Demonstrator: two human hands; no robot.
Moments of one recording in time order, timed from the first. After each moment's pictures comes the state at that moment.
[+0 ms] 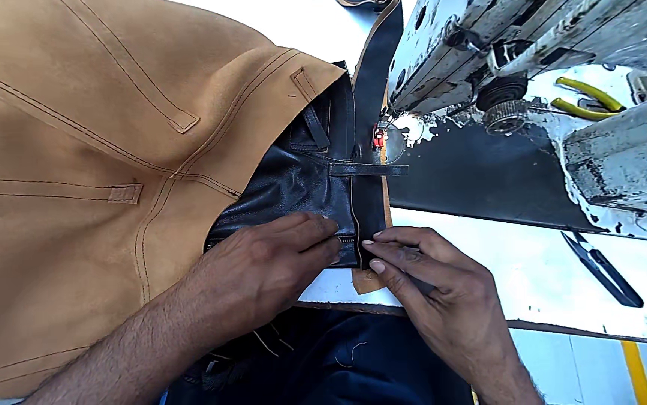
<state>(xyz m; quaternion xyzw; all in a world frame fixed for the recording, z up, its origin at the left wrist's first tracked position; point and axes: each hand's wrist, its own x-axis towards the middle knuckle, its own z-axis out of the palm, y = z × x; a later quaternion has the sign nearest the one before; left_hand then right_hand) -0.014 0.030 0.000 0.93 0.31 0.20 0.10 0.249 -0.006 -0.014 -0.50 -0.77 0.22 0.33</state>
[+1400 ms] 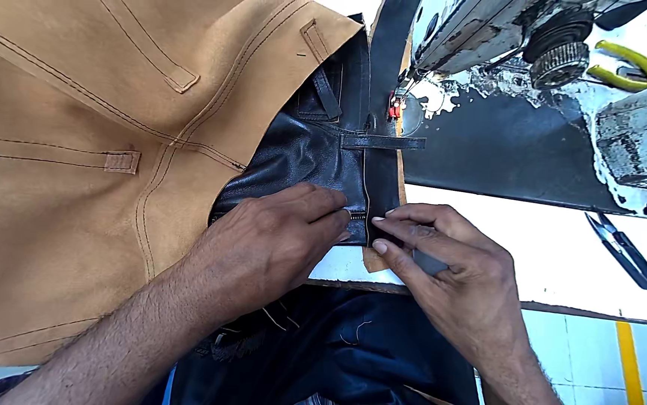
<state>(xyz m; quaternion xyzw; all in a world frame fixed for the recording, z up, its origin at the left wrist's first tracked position) -0.013 0.030 0.002 0.92 0.32 0.20 0.11 0.241 -0.008 -0.009 -0.52 -0.77 0.19 0.31</state>
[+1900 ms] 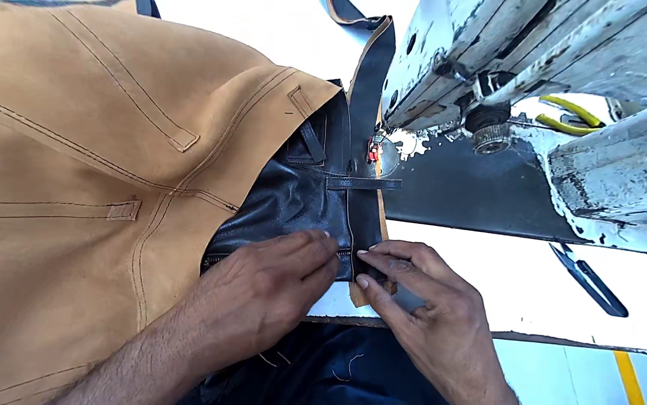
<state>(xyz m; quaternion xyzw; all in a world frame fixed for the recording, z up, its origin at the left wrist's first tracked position) -0.011 0.027 -0.001 0.93 0.29 0.21 0.07 0.236 -0.010 -0.016 -0.55 -0.75 0.18 0.32</state>
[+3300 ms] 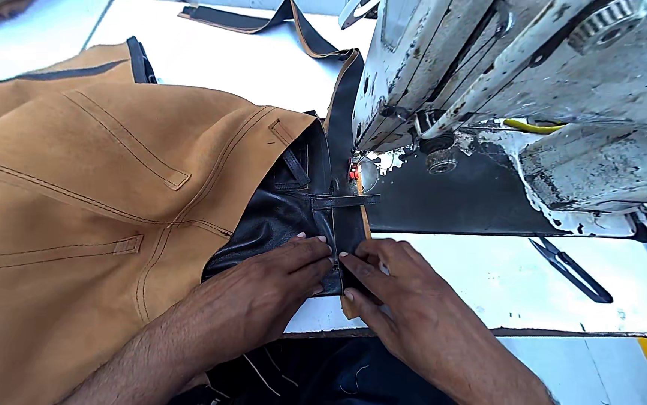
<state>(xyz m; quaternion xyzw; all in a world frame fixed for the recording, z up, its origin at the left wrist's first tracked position) -0.017 0.048 -0.002 0.93 0.27 0.18 0.16 0.233 0.007 0.003 -0.49 -0.85 0.08 0.16</state>
